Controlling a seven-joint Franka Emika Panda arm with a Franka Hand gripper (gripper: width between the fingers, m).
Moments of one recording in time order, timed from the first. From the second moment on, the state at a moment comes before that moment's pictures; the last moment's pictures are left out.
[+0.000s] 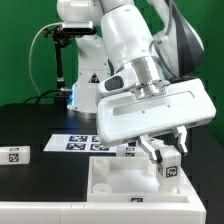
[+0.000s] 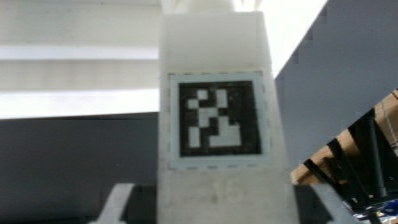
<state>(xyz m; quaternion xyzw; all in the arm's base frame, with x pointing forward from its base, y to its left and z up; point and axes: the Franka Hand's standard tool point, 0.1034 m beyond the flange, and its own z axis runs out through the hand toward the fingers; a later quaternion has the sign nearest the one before) 0.632 0.104 0.088 -0.93 -0.06 -0.33 0.11</state>
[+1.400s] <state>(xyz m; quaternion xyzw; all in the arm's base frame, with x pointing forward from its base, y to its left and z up) 0.628 0.115 0.111 -0.98 -0.03 -0.16 0.14</state>
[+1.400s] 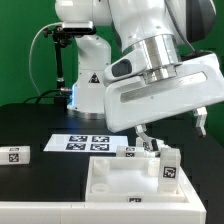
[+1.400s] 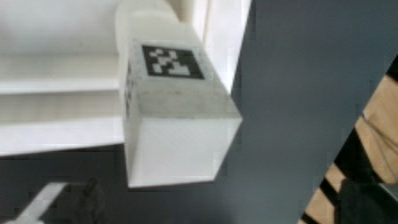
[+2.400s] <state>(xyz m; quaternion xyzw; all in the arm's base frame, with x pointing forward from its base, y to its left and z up) 0.644 0.104 0.107 -0.98 -0.12 -0.13 0.11</state>
